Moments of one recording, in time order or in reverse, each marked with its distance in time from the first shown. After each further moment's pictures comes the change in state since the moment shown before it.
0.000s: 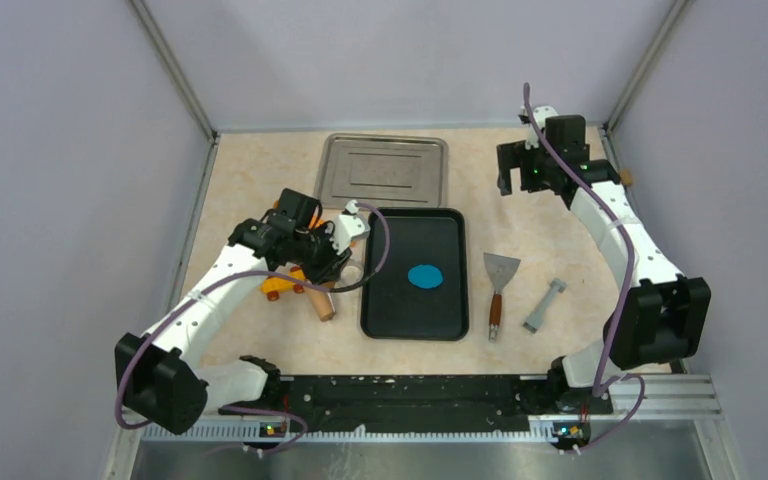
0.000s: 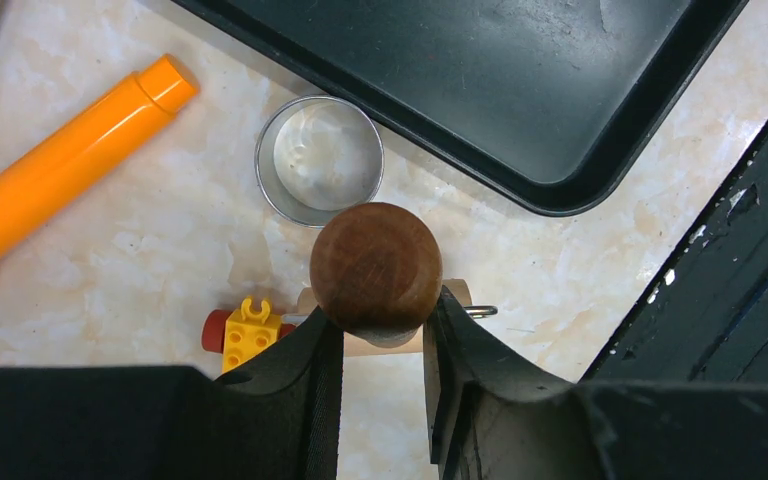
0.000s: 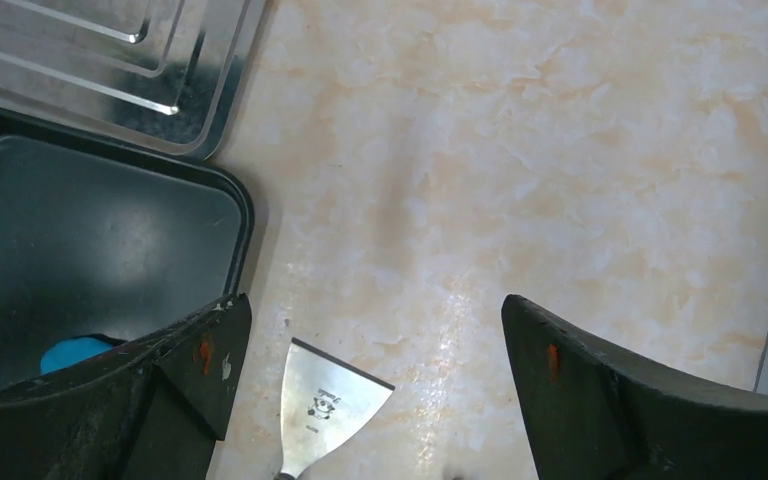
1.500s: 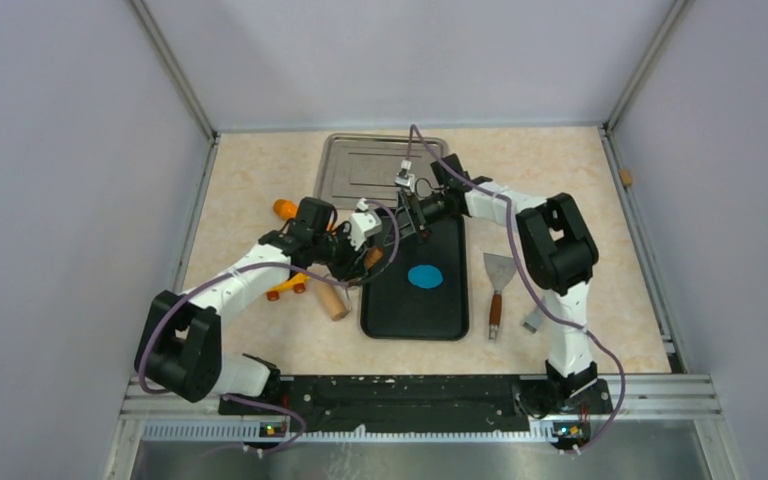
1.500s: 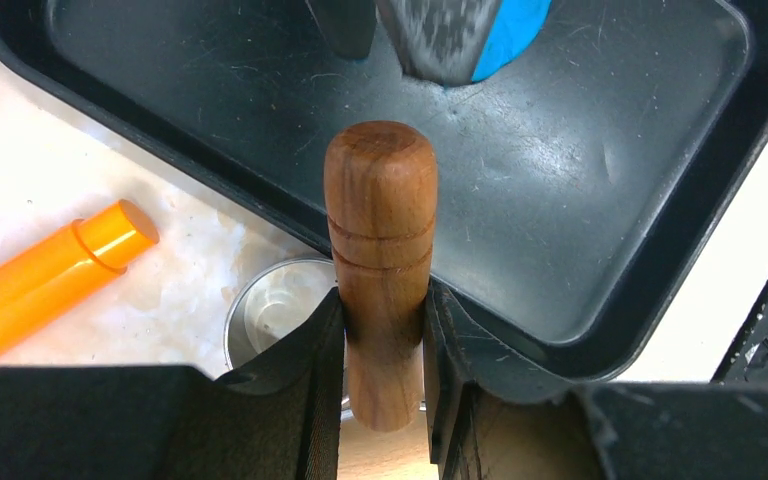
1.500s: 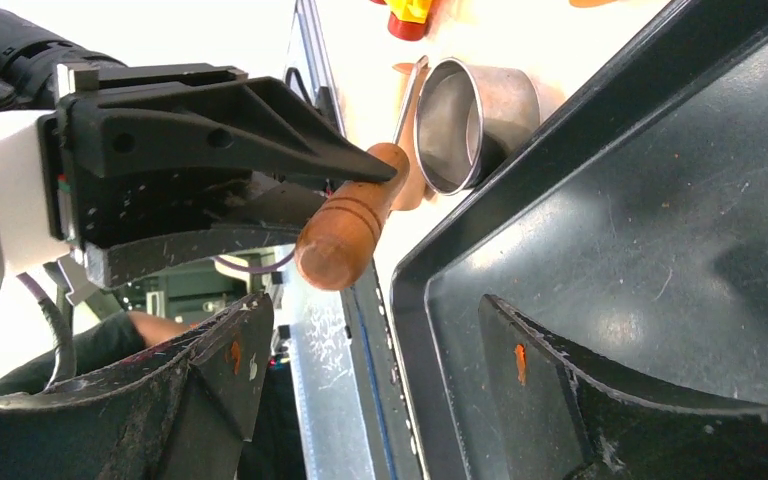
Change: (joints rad) left arm -0.005 0.152 -0.197 0.502 0.151 -0.157; right arm 0.330 0.615 0.106 0.249 -1.141 0.414
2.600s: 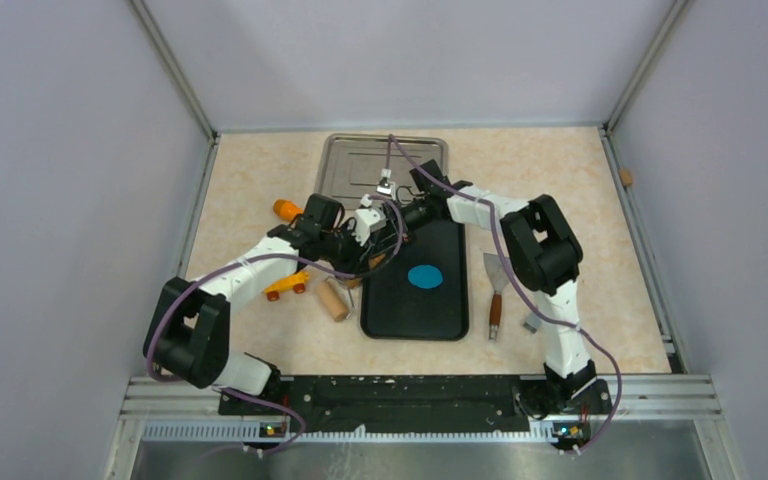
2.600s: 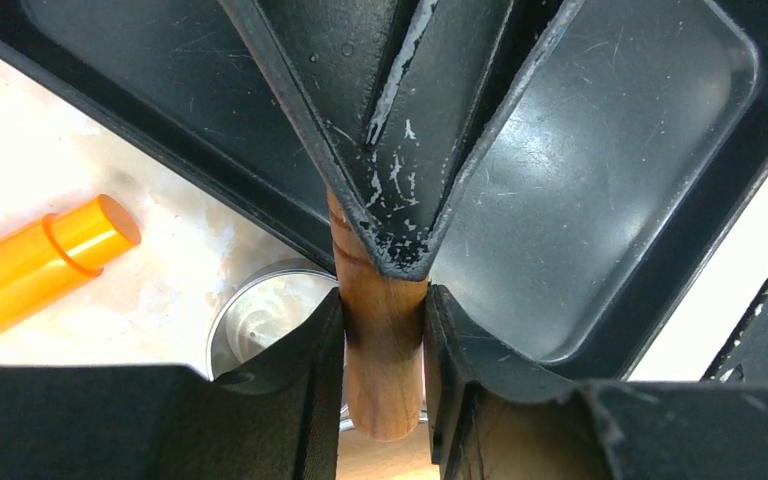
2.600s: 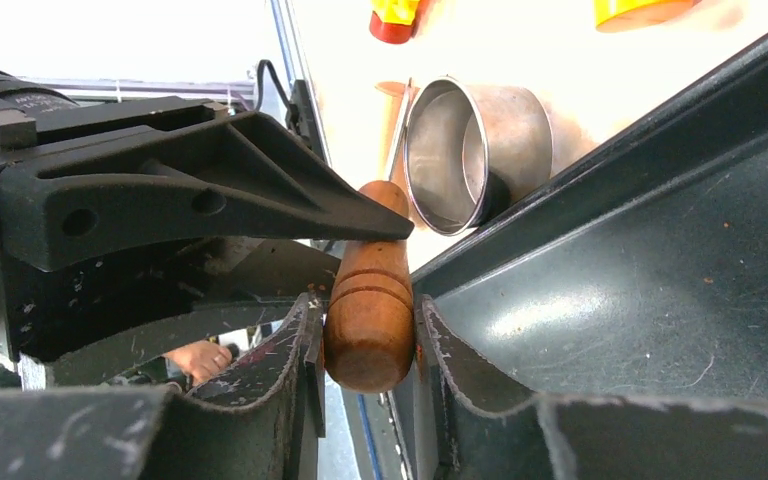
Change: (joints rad) left arm -0.019 0.082 0.047 0.004 -0.026 -0.093; right arm 0.094 0.072 0.062 0.016 0.066 0.026
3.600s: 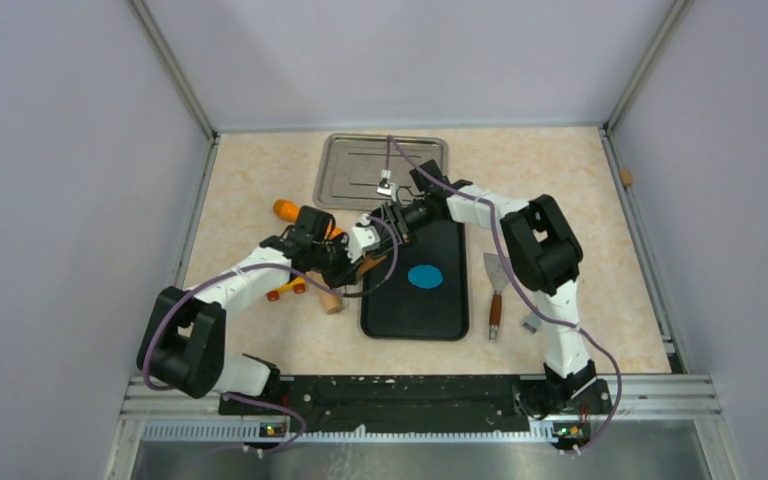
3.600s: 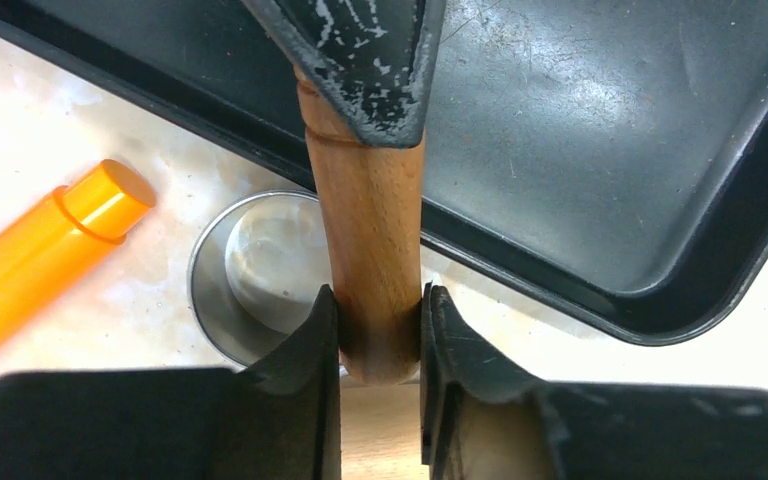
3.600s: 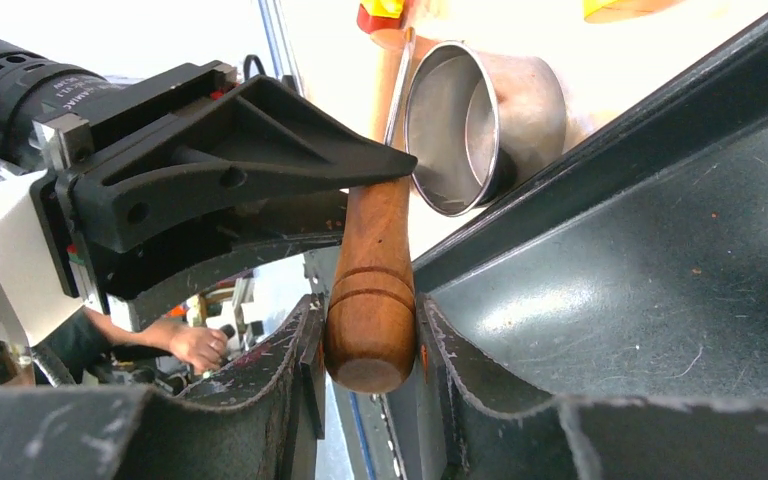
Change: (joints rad) left arm 0.036 -0.055 -0.104 -0.011 -0.012 0.272; right arm 0.000 0.000 0.011 -0.050 0.018 -0.043
